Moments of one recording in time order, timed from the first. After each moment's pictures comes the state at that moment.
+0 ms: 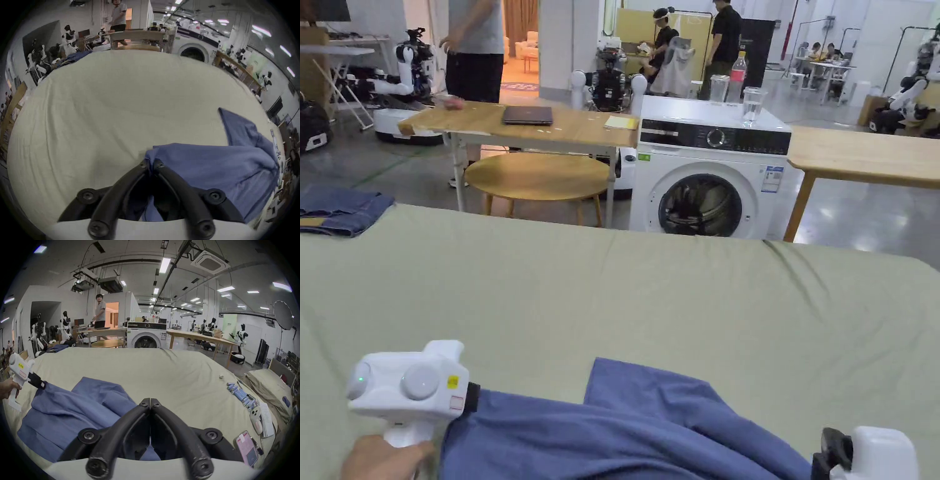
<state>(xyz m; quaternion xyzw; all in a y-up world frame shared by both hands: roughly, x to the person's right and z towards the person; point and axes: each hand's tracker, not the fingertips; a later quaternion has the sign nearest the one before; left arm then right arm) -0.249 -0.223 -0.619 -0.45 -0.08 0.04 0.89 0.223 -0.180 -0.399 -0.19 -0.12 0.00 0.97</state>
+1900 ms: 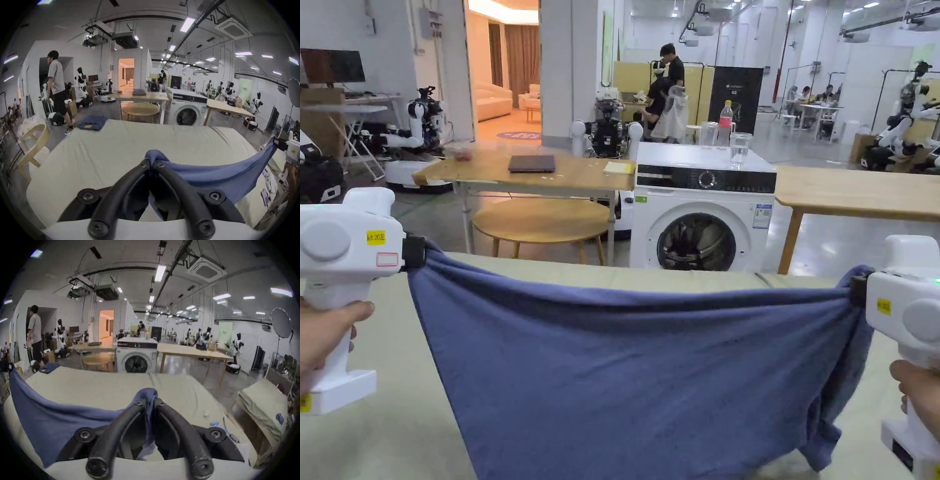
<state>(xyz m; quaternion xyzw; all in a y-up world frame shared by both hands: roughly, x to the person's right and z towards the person) -0.320 0.032 -0.580 -0.23 -0.06 0.03 0.97 0.292 0.013 -0.482 -0.15 -0.13 0.02 0.98</state>
